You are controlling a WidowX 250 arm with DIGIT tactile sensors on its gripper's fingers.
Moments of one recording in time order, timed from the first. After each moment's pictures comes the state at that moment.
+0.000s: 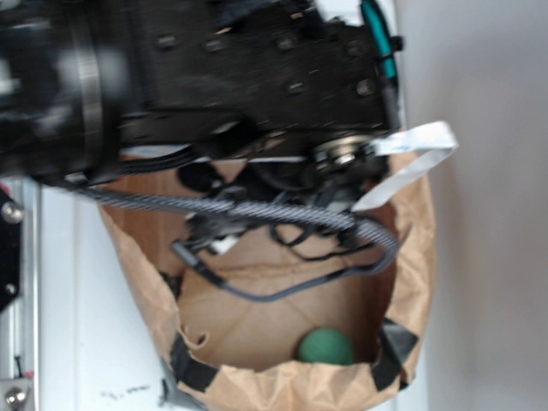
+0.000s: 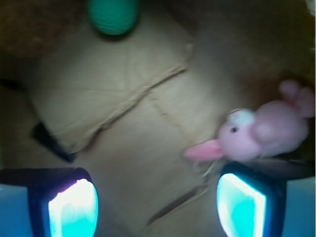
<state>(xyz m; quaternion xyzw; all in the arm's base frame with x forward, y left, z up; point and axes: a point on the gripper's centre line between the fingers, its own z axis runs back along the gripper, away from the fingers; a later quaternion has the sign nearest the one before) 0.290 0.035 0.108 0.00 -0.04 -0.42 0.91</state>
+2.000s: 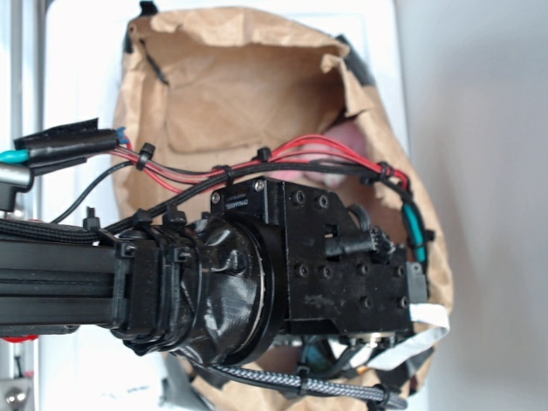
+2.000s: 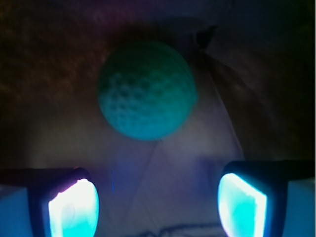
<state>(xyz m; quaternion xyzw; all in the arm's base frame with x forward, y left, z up) 0.315 -0.072 0.056 -0.03 -0.11 -0.58 0.81</state>
